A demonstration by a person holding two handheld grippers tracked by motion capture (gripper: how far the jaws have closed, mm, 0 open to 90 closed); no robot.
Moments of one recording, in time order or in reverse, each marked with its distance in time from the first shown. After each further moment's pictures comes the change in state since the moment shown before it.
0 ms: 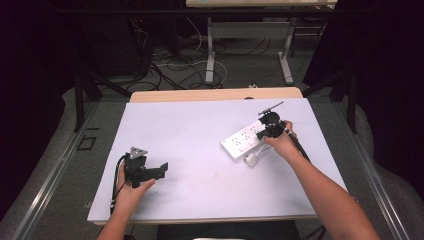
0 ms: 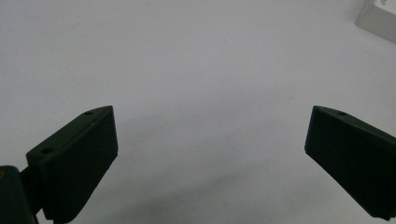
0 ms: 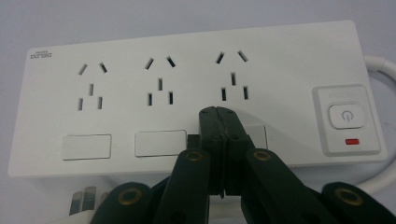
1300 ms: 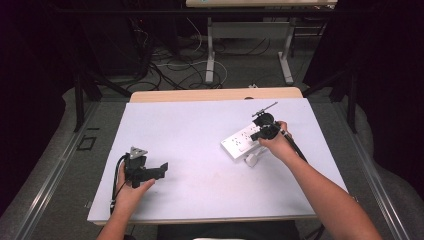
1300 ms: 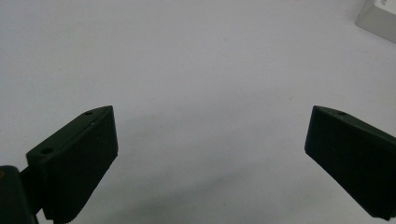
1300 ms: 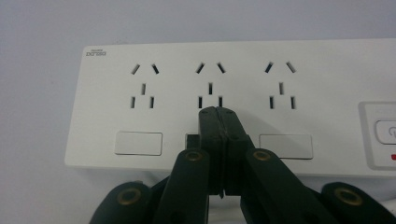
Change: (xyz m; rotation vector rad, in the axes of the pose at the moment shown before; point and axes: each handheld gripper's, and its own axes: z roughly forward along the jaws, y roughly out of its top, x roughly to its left) left arm 0.000 0.000 0.000 0.000 0.000 0.000; right arm 0.023 0.003 -0.004 0.007 0.047 -0.060
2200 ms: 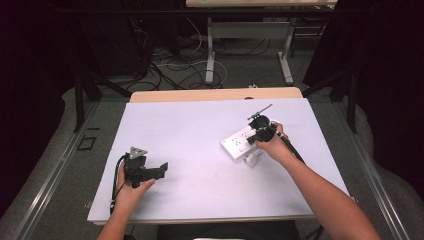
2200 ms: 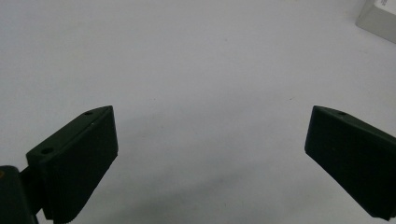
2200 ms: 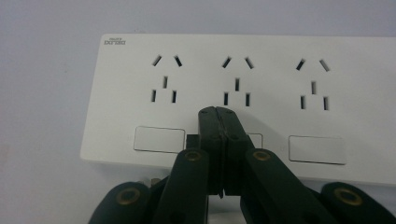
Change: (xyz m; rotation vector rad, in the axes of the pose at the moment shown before) left arm 0.001 0.000 0.000 0.001 0.000 0.002; right arm 0.009 -0.001 0.006 0.021 0.026 -0.060
